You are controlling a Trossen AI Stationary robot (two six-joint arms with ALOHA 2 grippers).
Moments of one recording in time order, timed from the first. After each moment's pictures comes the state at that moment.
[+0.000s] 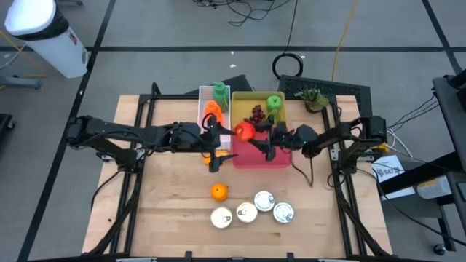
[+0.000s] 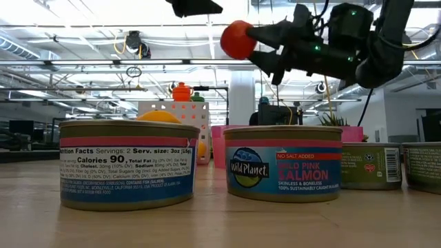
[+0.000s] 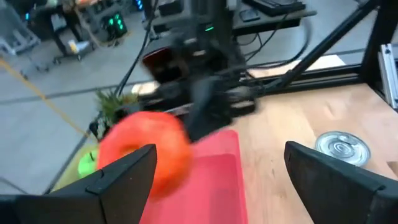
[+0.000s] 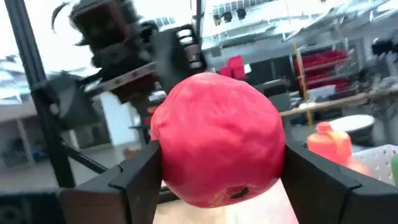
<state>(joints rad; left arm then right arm) -0.07 1.36 1.09 -0.01 -0.17 0.16 -0.21 1.65 0.46 1.54 -0.12 0.28</state>
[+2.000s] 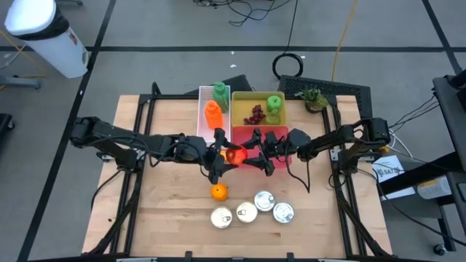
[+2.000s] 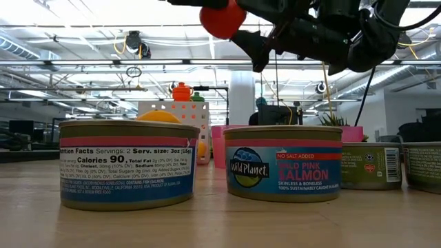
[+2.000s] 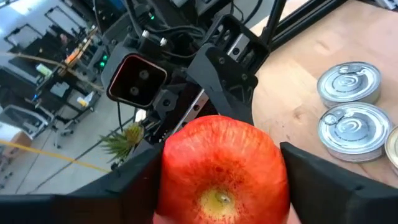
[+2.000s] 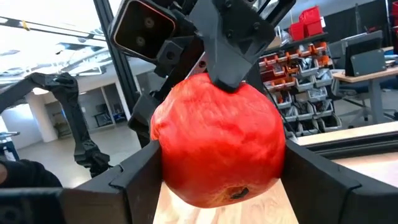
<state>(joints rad) -0.13 1.46 1.09 0.01 -0.22 0.57 -0.06 1.62 0.60 1.31 -0.29 0.34</state>
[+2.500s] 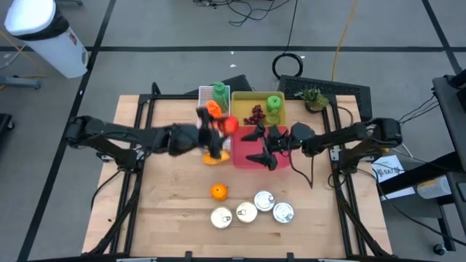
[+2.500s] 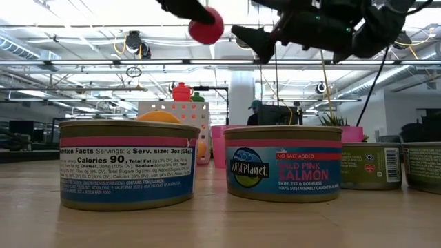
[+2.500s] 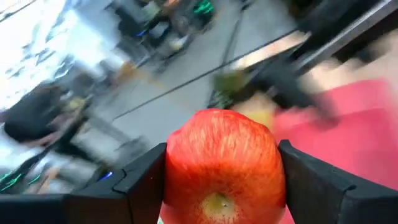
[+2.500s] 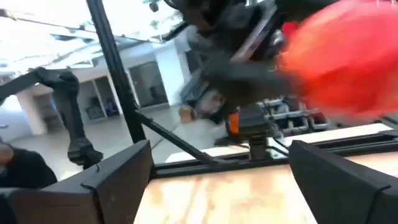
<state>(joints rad) -0.08 1.35 1.09 0.00 -0.61 0.53 -0.13 1.47 0.60 1.09 -0.31 0.31</state>
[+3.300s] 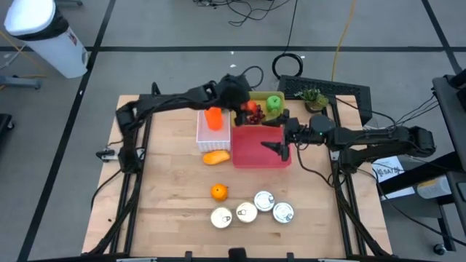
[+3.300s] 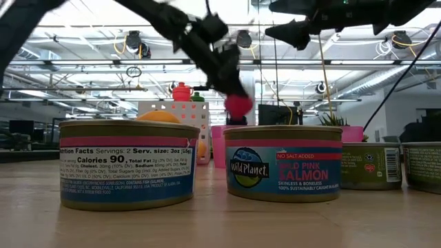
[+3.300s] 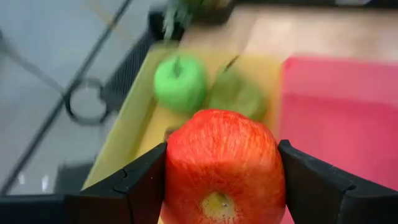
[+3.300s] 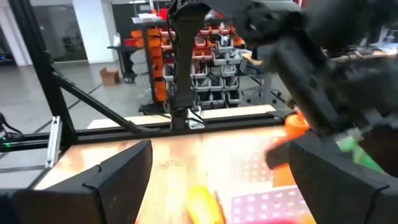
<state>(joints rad) 0.44 1.94 1.59 -0.32 0.09 0.23 -0.15 1.02 0.60 0.42 -0.08 0.06</state>
